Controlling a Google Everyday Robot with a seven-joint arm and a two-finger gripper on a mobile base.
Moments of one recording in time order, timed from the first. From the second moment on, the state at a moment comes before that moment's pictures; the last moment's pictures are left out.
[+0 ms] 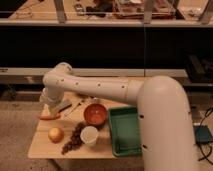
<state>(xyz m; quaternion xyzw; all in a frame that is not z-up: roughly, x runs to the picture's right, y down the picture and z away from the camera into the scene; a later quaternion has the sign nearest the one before) -0.308 0.089 0.756 -0.20 -0.32 -0.28 0.88</state>
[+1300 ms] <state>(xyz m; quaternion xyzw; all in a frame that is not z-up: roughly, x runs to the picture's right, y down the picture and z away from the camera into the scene) -0.343 0.097 0.833 -0.21 -0.25 -0.28 0.90</state>
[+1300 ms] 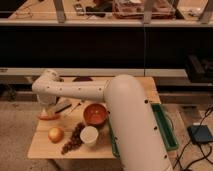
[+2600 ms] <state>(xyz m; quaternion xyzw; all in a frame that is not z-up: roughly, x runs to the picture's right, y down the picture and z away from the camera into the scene) -0.353 0.156 0.864 -0.28 -0.24 -0.25 0.89</state>
